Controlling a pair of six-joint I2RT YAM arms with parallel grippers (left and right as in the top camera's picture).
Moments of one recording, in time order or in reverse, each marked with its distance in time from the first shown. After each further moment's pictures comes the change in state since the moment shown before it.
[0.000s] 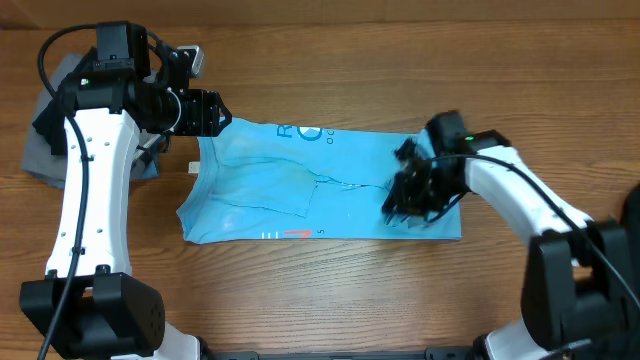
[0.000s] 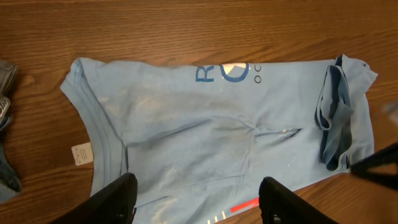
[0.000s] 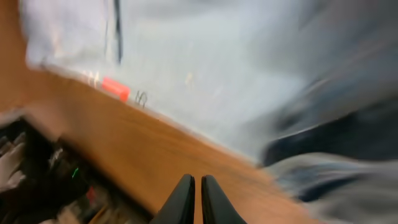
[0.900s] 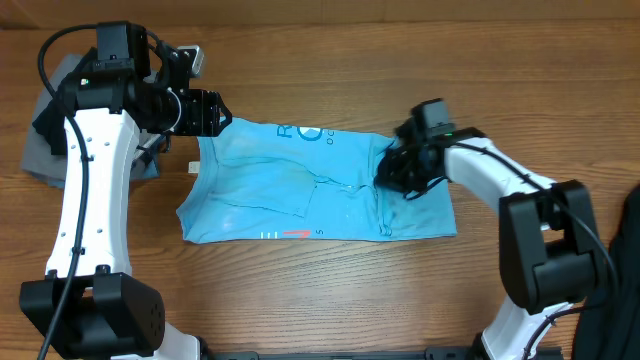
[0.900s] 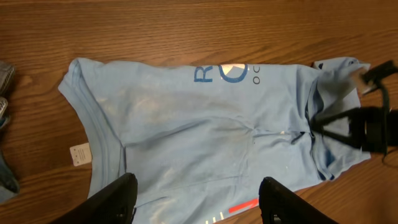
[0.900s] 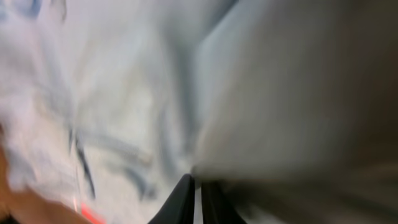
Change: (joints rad) left arm 0.000 0.000 0.000 0.000 0.007 0.000; right arm 0.047 0.182 0.039 0.314 0.118 0.282
